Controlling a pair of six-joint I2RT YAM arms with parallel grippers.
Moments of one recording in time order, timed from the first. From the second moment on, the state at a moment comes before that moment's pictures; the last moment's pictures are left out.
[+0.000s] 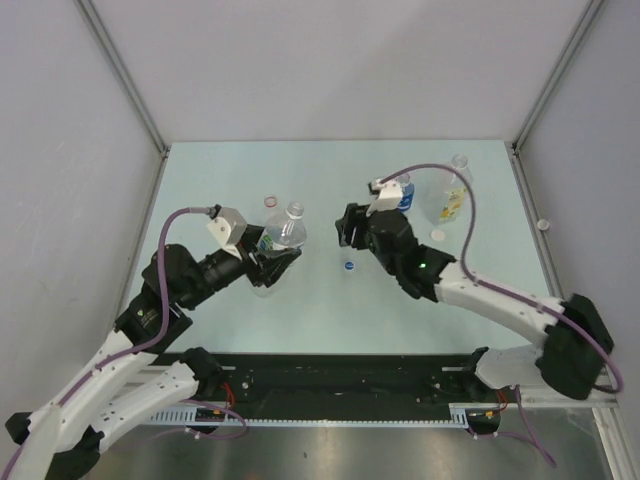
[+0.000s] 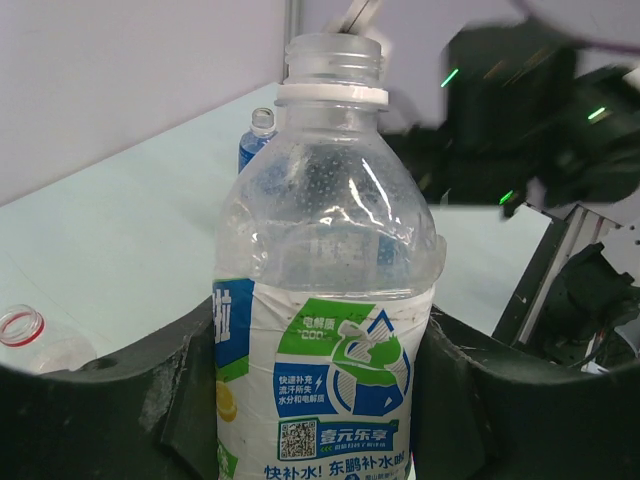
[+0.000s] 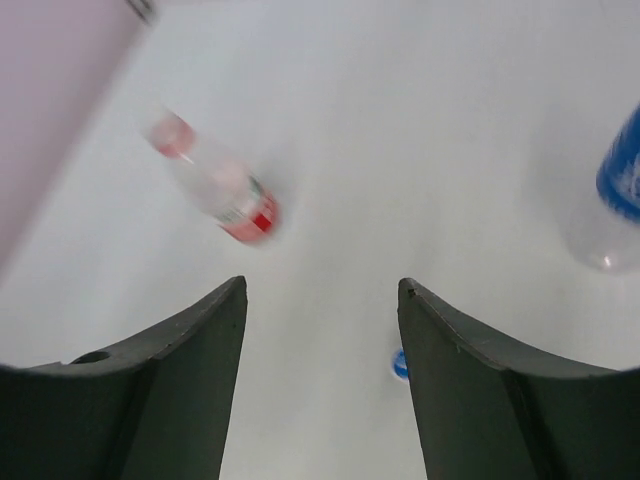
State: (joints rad) left arm -0.73 0.63 0.86 -0.19 0.18 -0.12; right arm 0.86 1.35 0.91 0.08 0.42 0.46
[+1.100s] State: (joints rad) left arm -0.73 0.82 0.79 -0.02 0.43 -0.13; right arm 0.84 0.98 0.98 0.06 -0.22 0.58
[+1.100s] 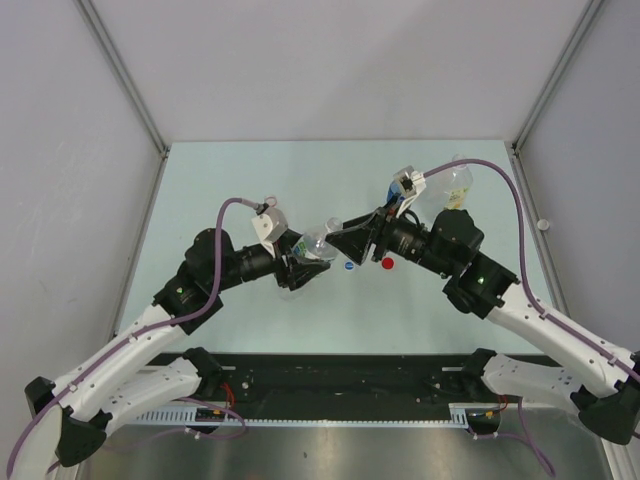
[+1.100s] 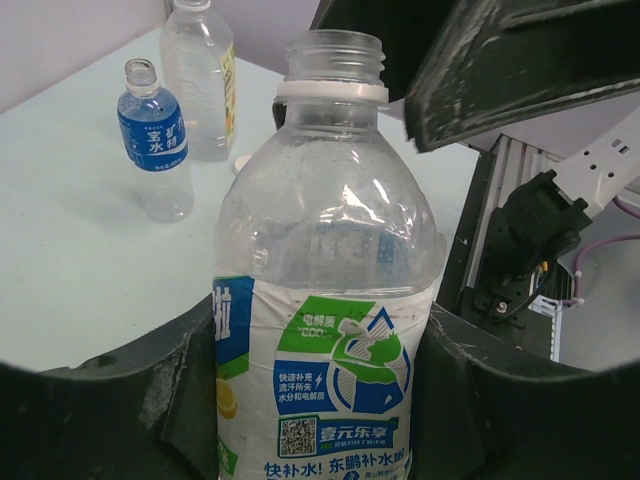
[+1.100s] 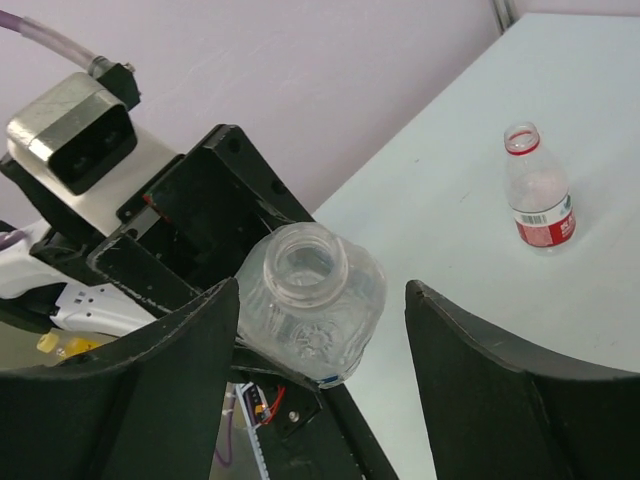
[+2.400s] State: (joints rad) left arm -0.74 0.71 0.89 -0.17 0.14 -0.08; right arm 0.83 1.02 1.03 0.00 -0.06 0.49
